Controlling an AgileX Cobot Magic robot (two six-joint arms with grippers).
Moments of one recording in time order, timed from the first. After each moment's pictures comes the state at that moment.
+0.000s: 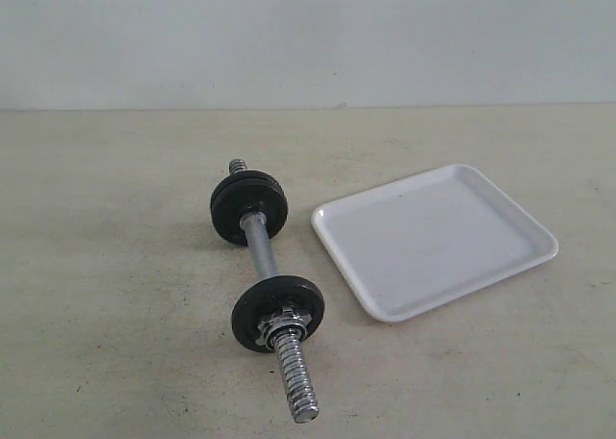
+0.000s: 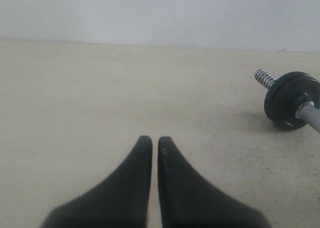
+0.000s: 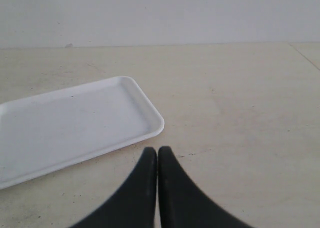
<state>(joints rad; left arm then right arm) 0.00 0.00 0.00 0.00 0.33 -0.04 -0.05 0.00 0.00 0.17 0.33 -0.16</state>
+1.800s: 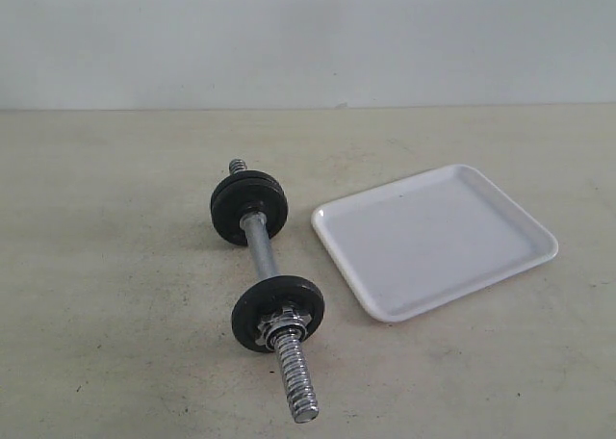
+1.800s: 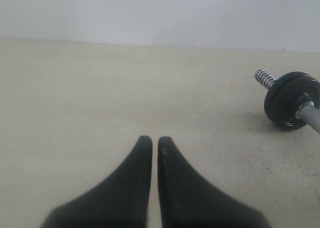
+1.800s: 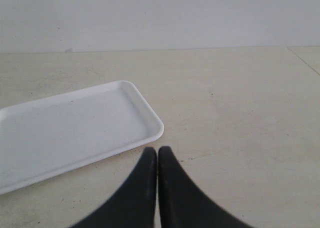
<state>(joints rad) 0.00 0.00 0.00 0.00 0.33 -0.04 -0.05 0.00 0.00 0.17 0.32 -0.16</state>
